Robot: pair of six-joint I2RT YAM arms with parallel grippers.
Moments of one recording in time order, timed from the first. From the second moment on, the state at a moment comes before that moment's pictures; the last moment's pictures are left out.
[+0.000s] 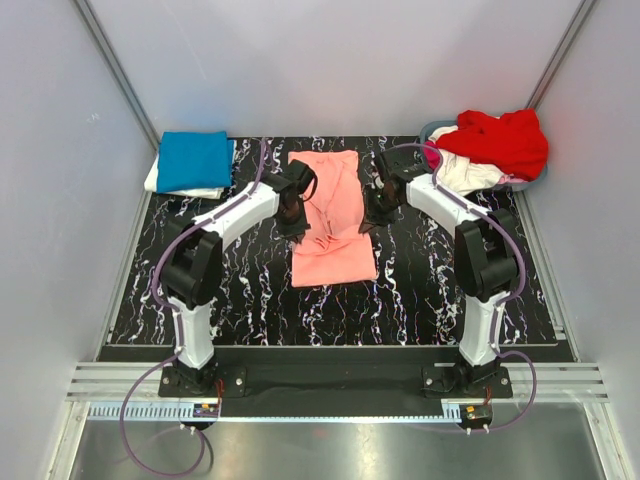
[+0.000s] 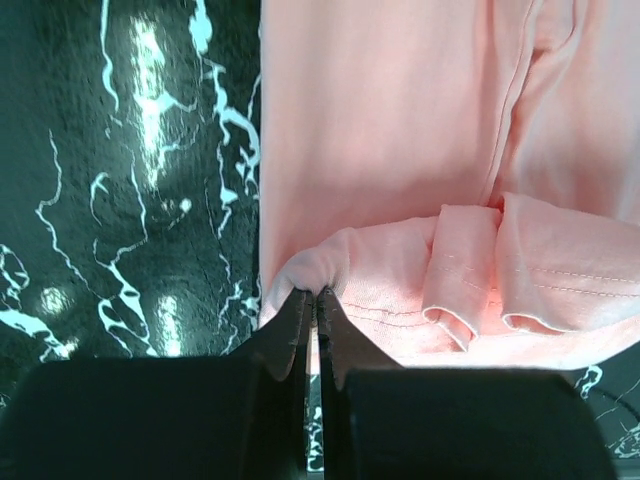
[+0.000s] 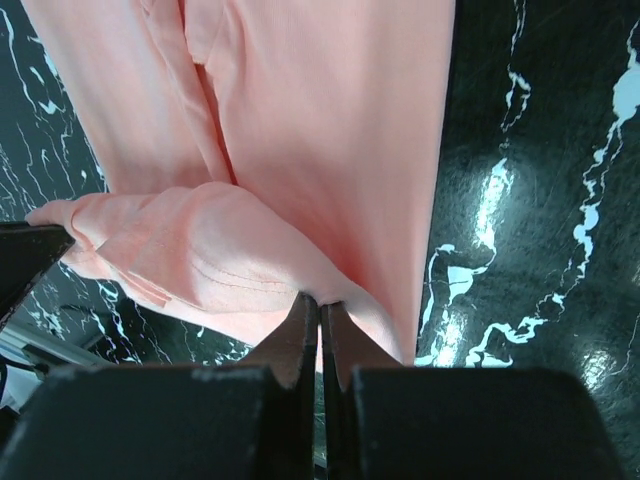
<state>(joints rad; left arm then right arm) -0.53 1.94 1.56 -0.89 -0.07 -0.71 0.40 1.97 1.56 -0.73 -0.26 0.47</state>
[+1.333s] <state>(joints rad) -0.29 2.10 2.07 -1.07 -0.04 -0.46 0.32 2.06 1.80 -0.89 -0.20 0.51</state>
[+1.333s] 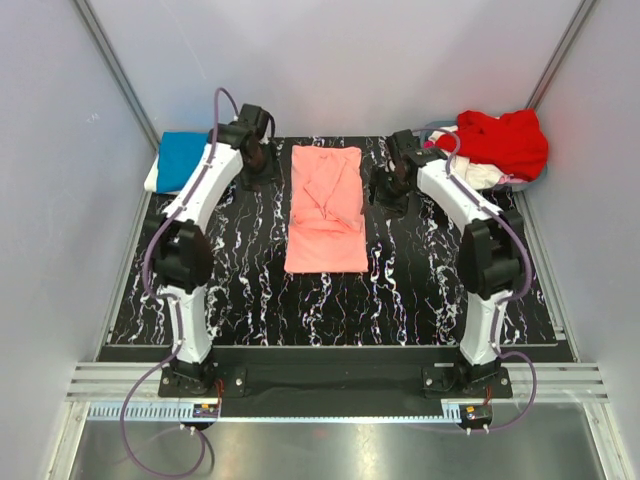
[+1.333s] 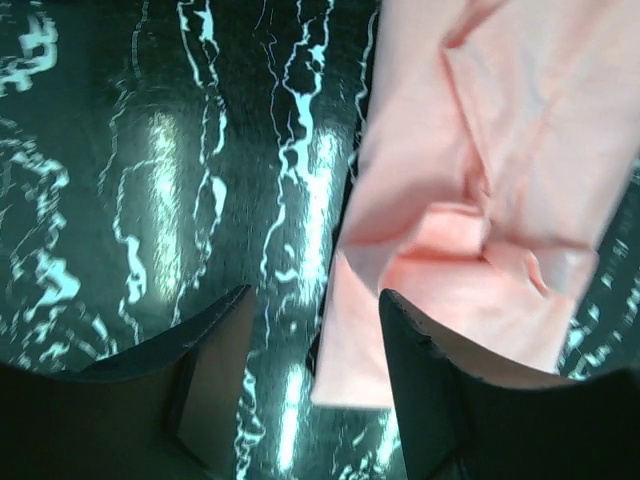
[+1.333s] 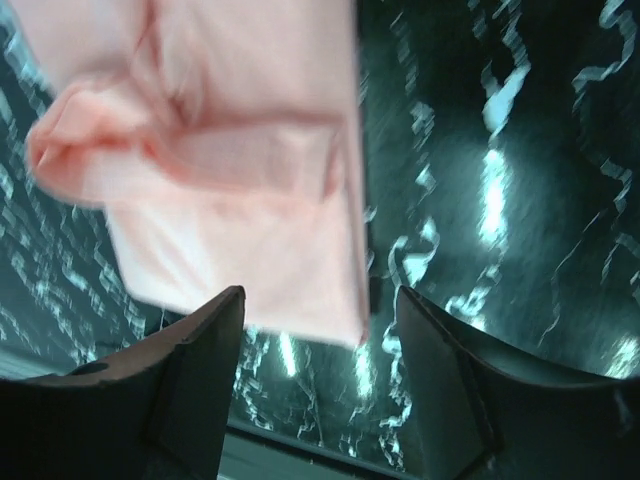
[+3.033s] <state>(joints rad) -0.31 1.26 0.97 -0.81 -0.18 -0.53 0.48 1.73 1.37 -0.65 -0.01 0.49</state>
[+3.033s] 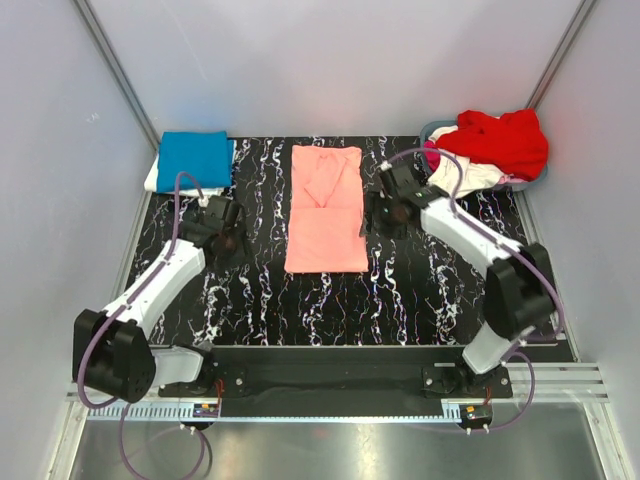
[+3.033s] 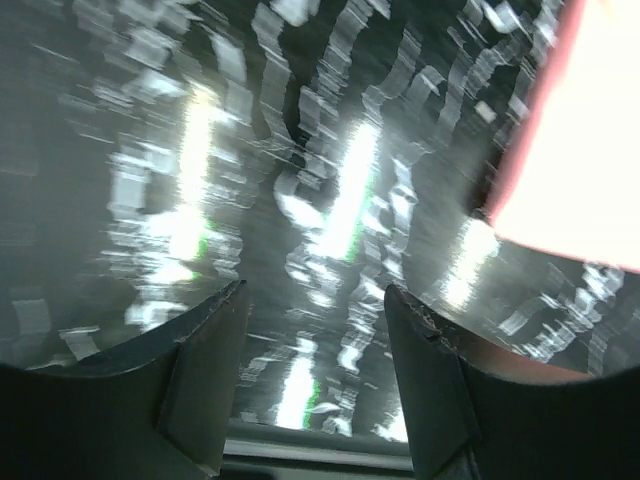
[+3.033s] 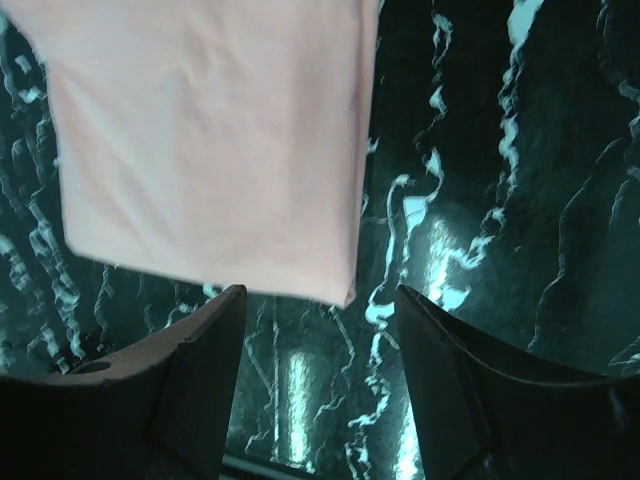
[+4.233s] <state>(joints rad) -0.36 1.55 0.64 -0.01 0.27 -0.88 0.37 1.81 0.94 -0.17 -0.50 0.69</state>
